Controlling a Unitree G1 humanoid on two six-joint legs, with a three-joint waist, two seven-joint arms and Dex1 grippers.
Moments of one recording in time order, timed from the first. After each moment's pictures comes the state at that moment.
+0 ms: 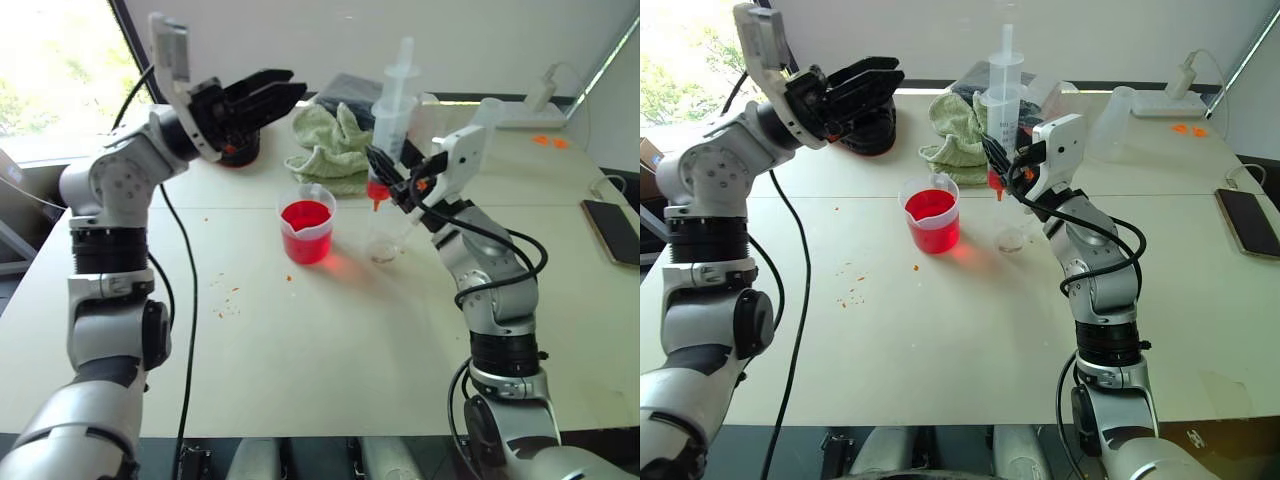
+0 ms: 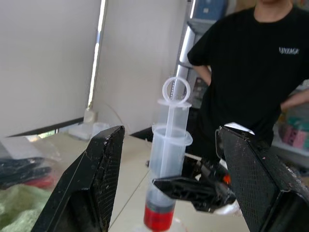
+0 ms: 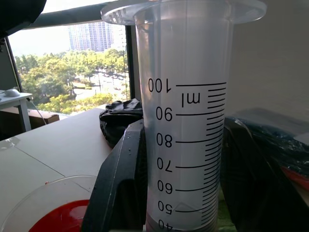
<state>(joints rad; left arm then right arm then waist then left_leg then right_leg) -1.10 0.44 0.18 0.33 -0.74 0.68 -1.02 -0.60 -0.24 -0.08 -0.20 0.33 0.40 0.36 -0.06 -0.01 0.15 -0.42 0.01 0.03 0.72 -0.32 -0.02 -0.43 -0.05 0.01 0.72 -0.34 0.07</state>
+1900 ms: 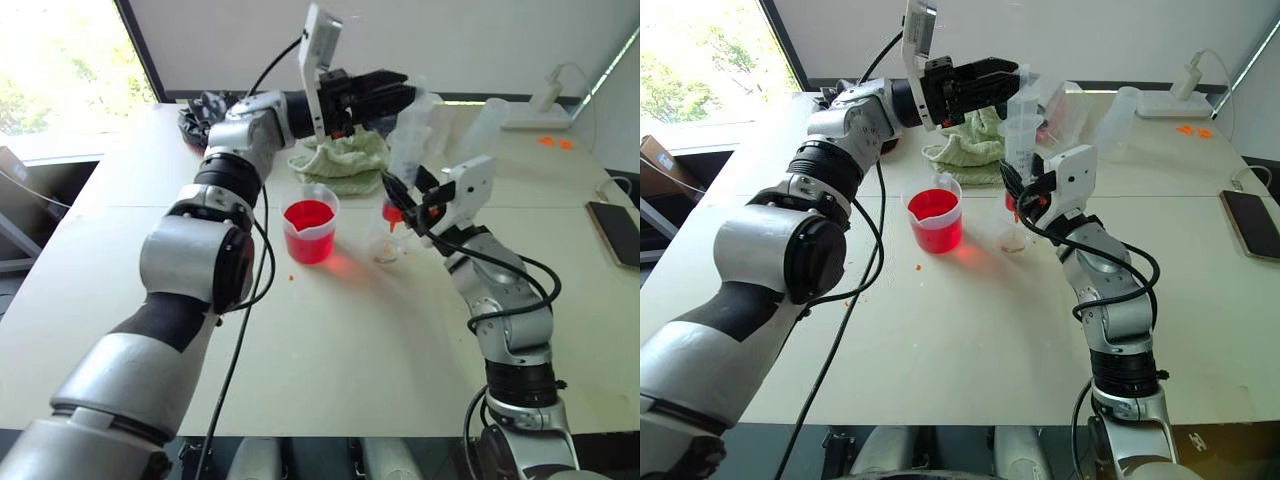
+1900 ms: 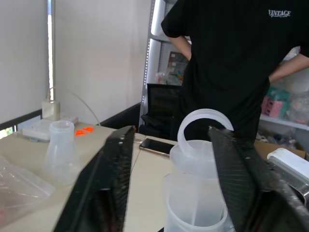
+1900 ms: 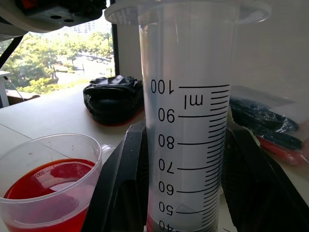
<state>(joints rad) -1.59 0.14 0.18 1.27 -0.31 0.17 -1.25 -0.45 -0.29 -0.05 -0.30 0.31 0.41 0.31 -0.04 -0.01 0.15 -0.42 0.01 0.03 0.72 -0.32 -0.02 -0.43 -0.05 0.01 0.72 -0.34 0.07</state>
